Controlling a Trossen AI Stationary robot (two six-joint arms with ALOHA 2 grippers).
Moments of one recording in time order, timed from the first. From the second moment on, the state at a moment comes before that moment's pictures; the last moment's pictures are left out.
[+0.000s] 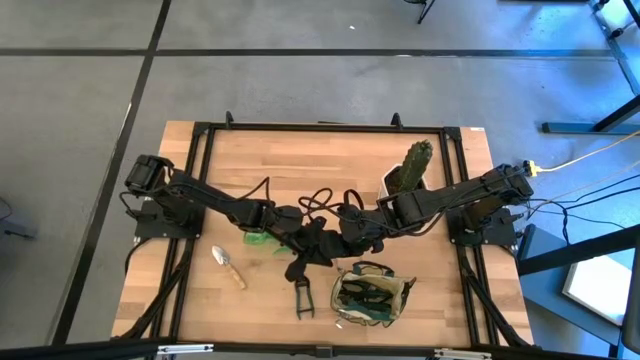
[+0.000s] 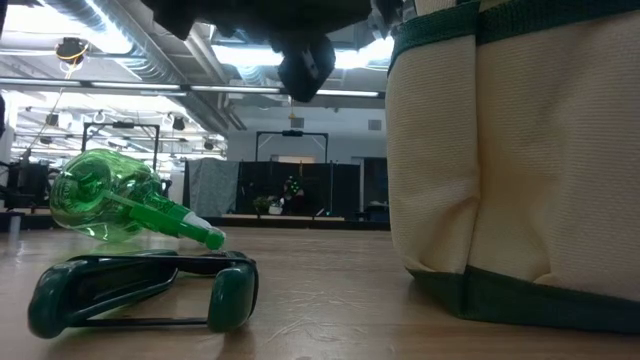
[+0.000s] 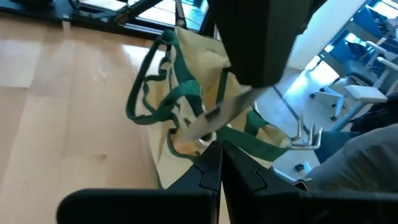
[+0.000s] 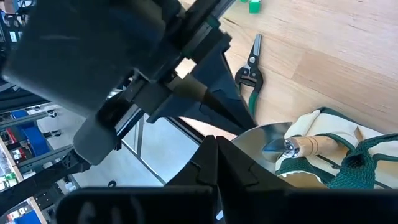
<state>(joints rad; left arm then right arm) -0.20 1.65 0.96 0.33 0.27 -0.31 0.32 1.71 1.60 -0.74 -0.06 1.59</state>
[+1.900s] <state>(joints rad) -0.16 1.73 1.06 0.39 0.38 -0.24 0.32 1.70 1.60 -0.72 -0.10 1.55</state>
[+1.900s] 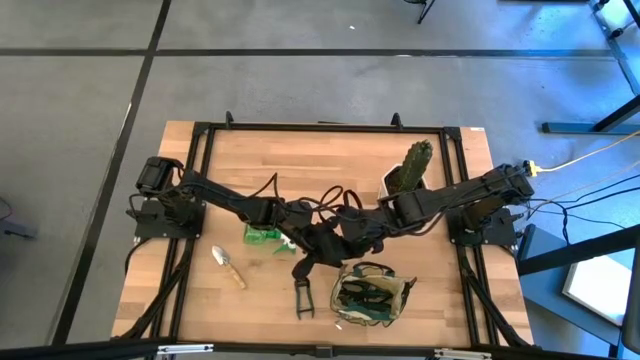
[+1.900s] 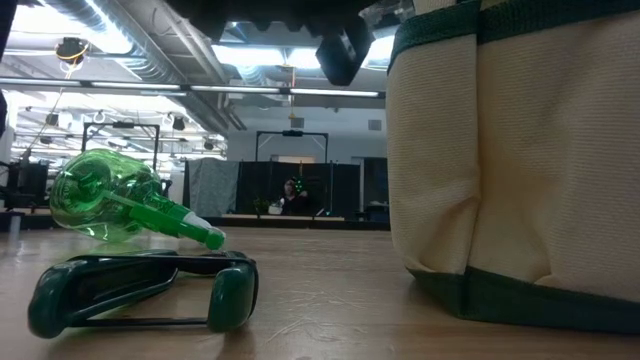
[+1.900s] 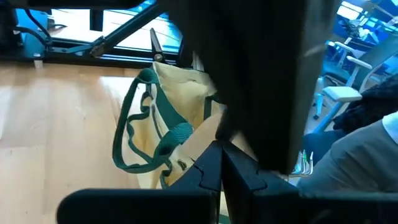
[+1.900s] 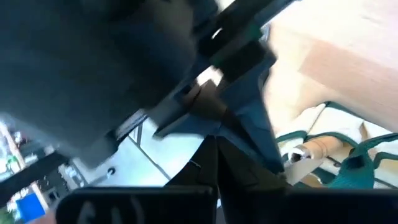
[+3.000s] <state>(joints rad) -0.13 1.73 1.06 0.32 0.38 -0.21 0.40 1.65 1.60 -0.71 -0.02 1.54</state>
